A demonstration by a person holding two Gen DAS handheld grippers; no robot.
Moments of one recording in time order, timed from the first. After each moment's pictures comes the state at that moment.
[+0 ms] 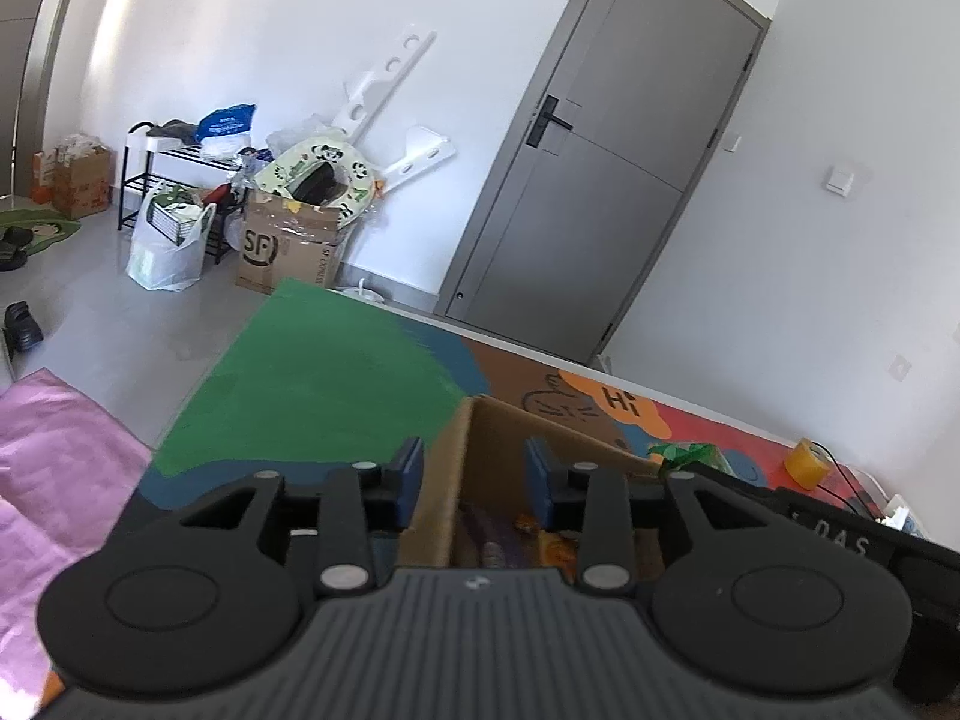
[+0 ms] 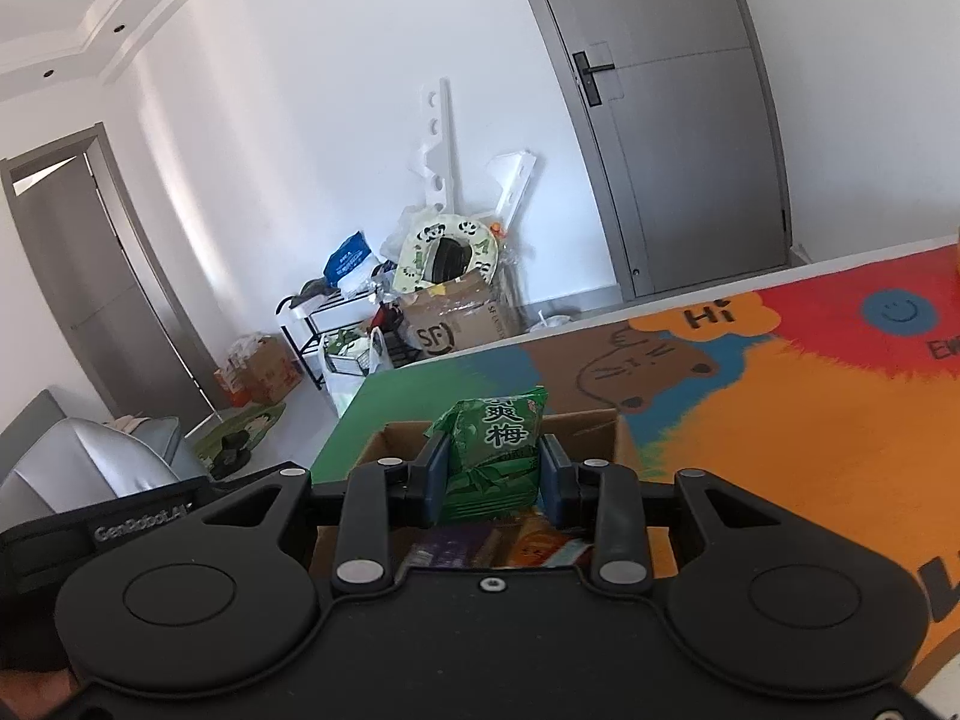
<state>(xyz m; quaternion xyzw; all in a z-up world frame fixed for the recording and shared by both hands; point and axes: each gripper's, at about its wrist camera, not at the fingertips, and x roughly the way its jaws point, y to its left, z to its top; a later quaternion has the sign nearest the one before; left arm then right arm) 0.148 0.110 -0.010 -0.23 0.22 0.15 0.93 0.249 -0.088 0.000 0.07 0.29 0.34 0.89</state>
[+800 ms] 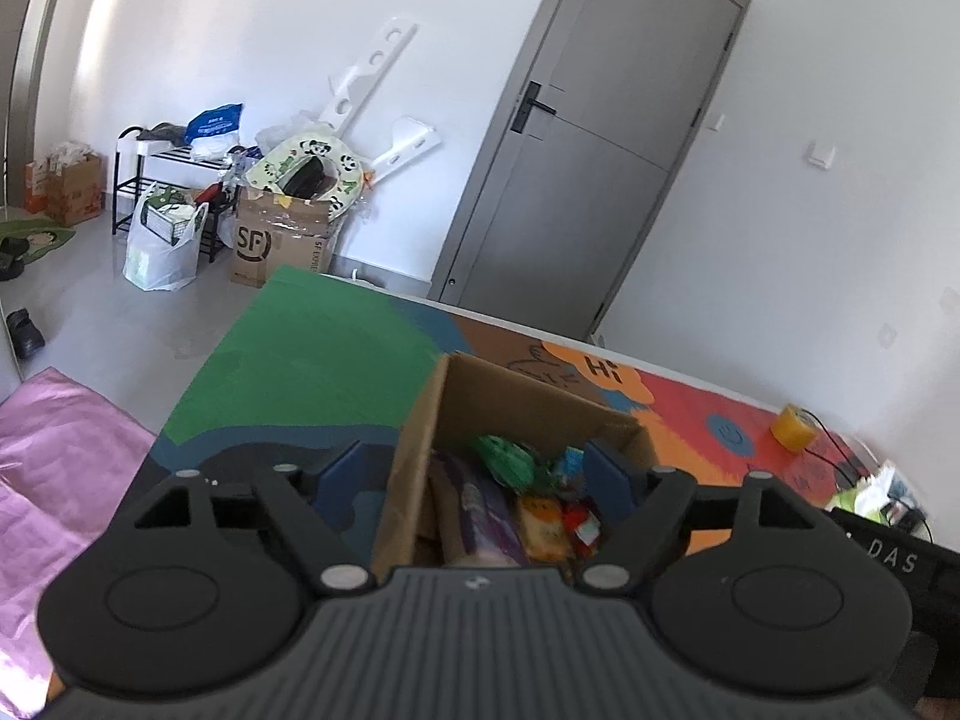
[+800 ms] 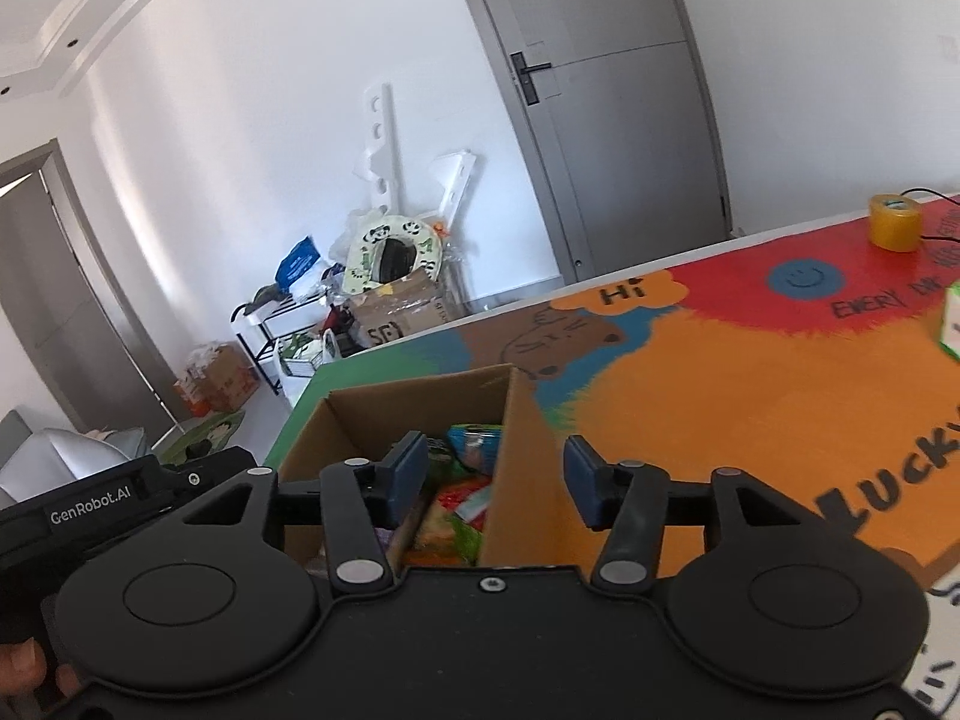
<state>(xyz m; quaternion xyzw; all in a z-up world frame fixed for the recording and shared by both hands) 0.127 0.079 -0.002 -0.21 0.24 0.14 0.94 0.214 -0.153 0.004 0.08 0.30 0.28 0.91</state>
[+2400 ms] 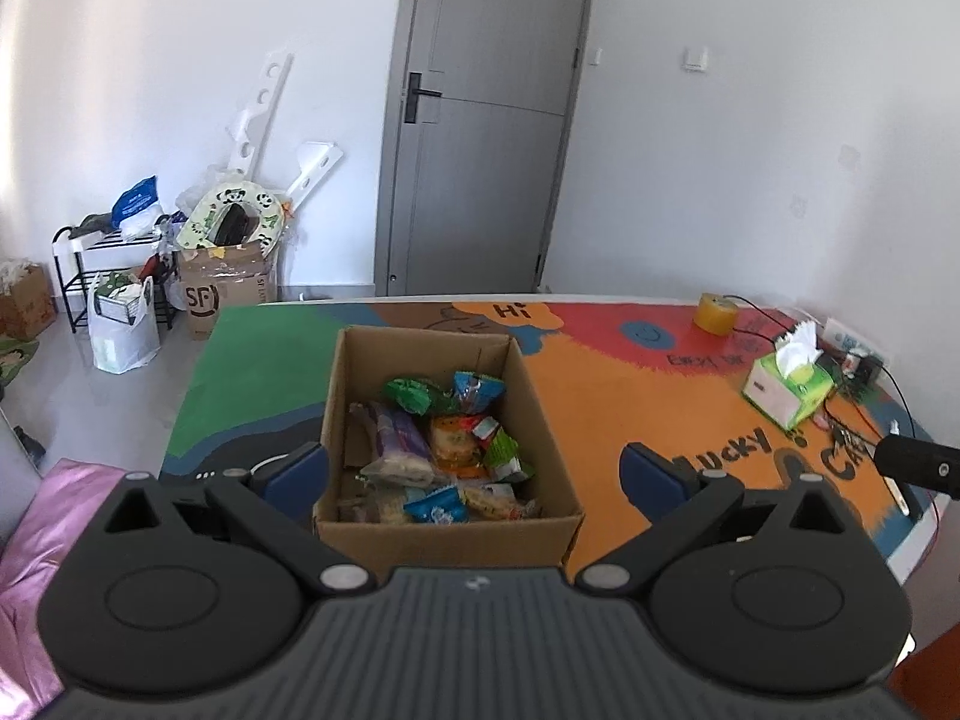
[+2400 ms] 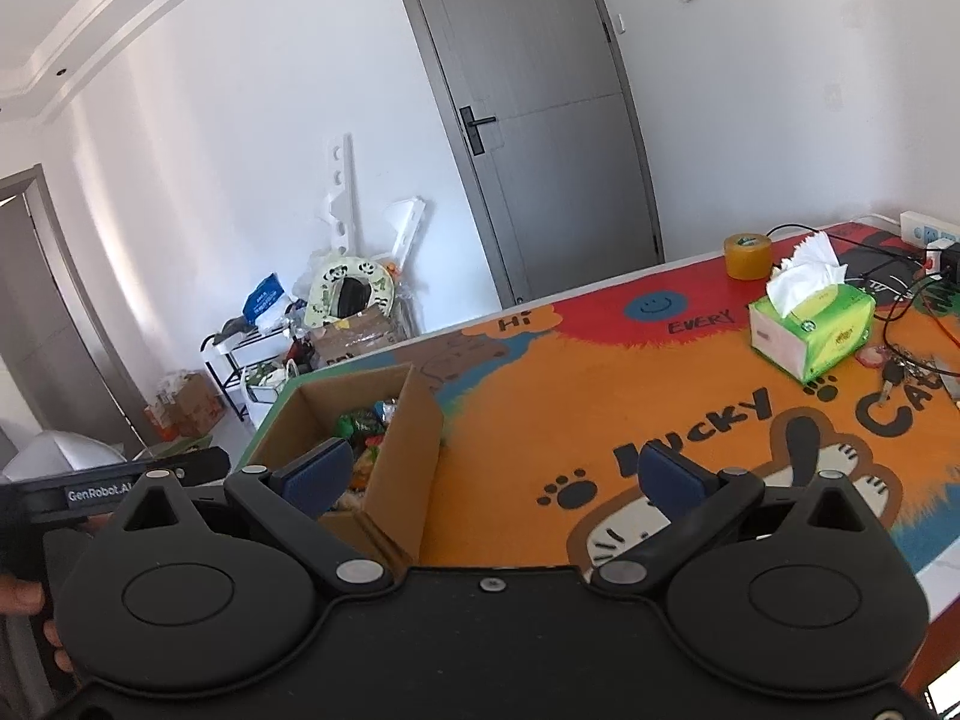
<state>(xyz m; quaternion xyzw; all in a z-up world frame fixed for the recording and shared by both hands) 0.060 0.000 0.030 -0.08 0.26 0.07 0.96 0.123 -0.285 0.039 0.07 0.27 0.23 0.93</state>
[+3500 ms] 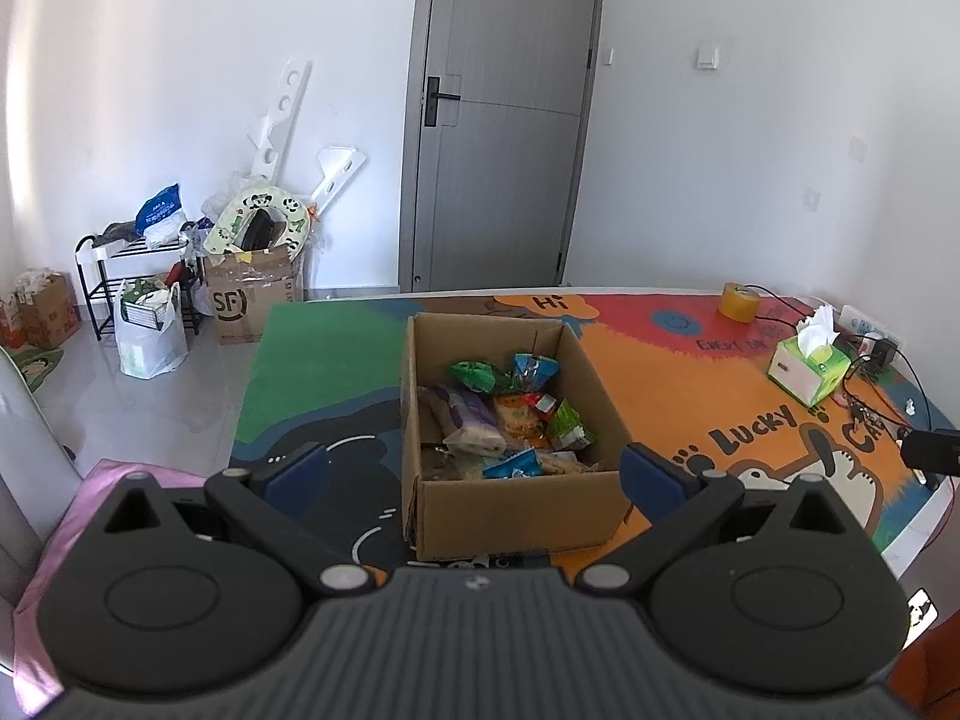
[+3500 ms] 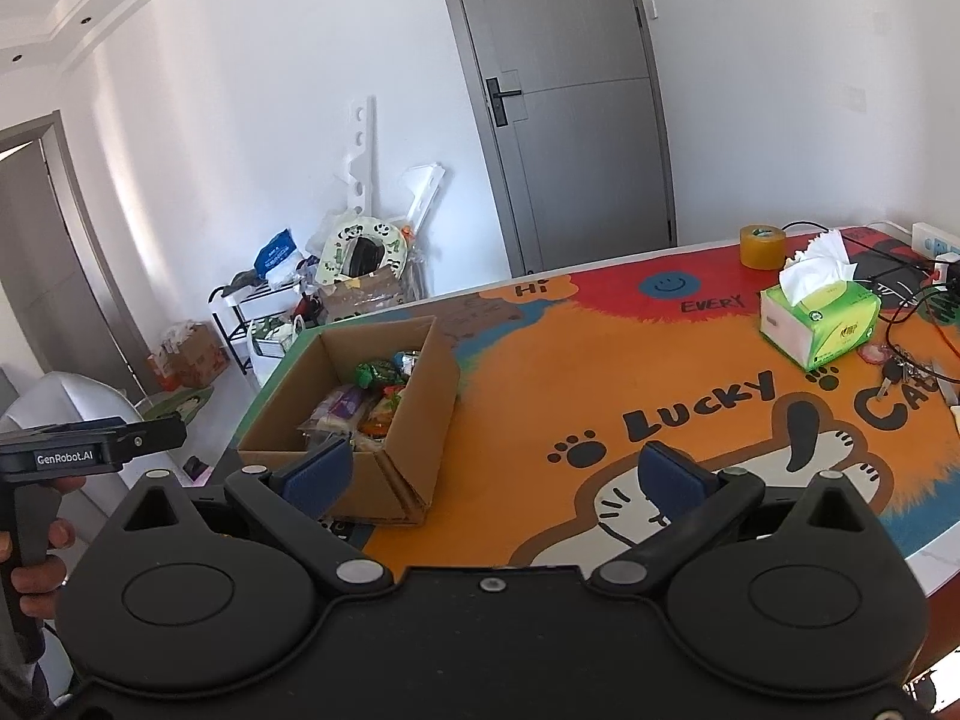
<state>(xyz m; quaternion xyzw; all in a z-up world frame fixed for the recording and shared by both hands) 0.018 0.032 0.030 -0.07 0.26 0.09 0.96 0.098 -0.272 0.041 0.04 0.28 0.25 0.93</state>
